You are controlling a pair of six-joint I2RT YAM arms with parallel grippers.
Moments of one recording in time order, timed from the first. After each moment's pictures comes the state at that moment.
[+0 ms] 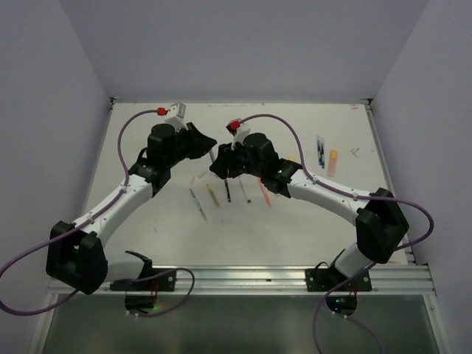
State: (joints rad) left arm -0.39 1.29 0.94 0.07 0.20 -0.66; right arm 0.82 1.58 1.17 0.02 -0.10 0.41
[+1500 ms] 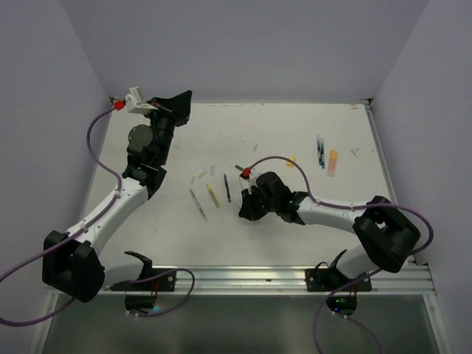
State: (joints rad) left arm -0.38 1.23 0.94 0.61 -0.20 -0.75; right arm 0.82 1.49 0.70 0.06 -0.20 0.35
